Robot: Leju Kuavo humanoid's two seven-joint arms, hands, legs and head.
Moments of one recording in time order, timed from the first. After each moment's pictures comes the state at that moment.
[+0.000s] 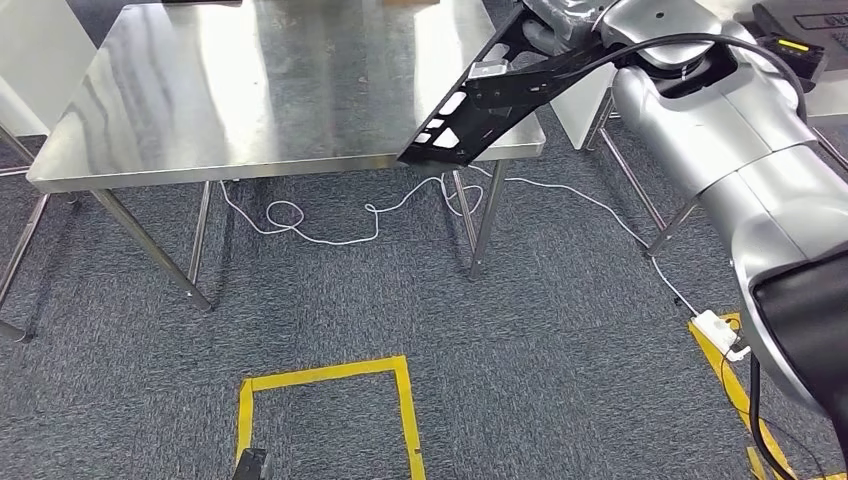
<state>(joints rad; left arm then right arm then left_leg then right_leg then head) -0.13 -0.10 -0.07 -0.19 0.16 0.15 -0.28 -1.53 -0.10 0.91 -0.64 0.94 0.09 -0.19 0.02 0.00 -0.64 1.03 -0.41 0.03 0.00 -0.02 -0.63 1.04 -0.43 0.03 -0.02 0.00</state>
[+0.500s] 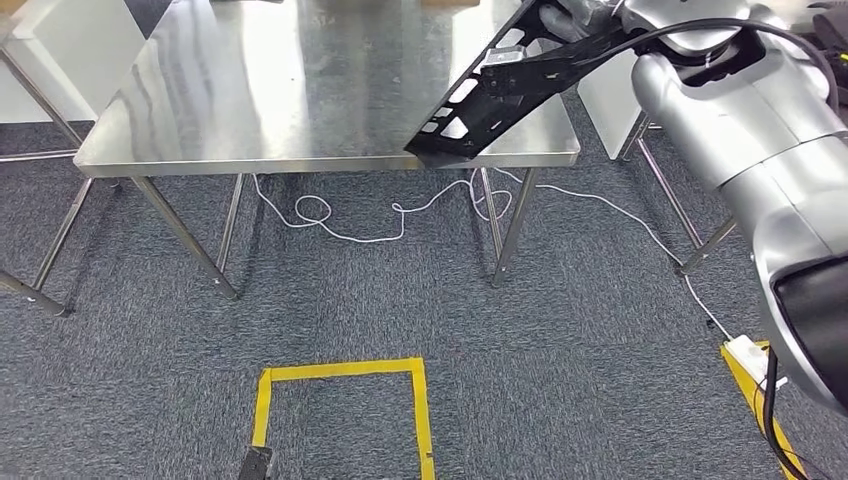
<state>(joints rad) -0.13 -0.10 -0.07 -0.19 0.15 0.15 -0.28 -1.56 -0.12 0.92 -0.65 0.95 0.10 -0.19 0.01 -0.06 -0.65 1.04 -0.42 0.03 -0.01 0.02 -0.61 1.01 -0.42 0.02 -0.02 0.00</state>
